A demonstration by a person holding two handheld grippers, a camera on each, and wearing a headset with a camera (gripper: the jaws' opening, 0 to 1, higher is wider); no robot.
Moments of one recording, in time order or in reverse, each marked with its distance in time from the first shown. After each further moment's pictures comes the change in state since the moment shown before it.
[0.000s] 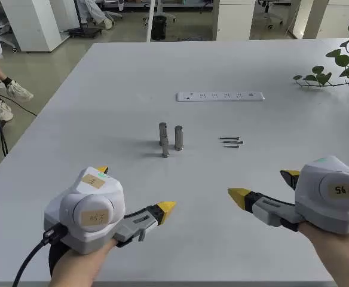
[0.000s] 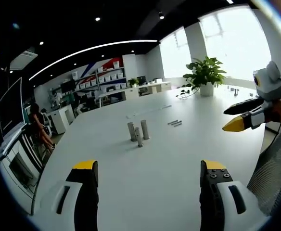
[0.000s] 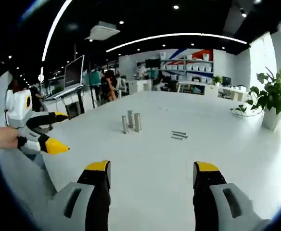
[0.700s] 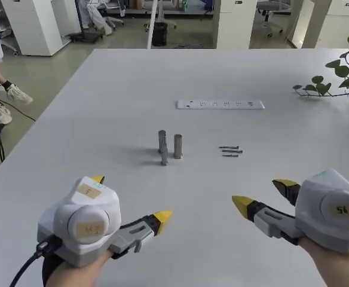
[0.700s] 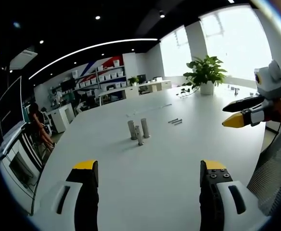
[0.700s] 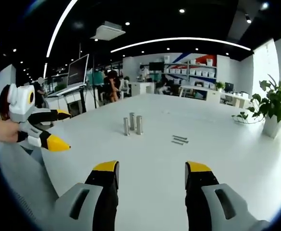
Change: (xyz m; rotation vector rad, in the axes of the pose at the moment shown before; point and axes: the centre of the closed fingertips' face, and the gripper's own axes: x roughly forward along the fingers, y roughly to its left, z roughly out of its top) left arm 0.001 0.001 -0.005 0.002 0.019 0.003; right arm -0.001 -0.001 0.001 0.017 -0.005 -0.004
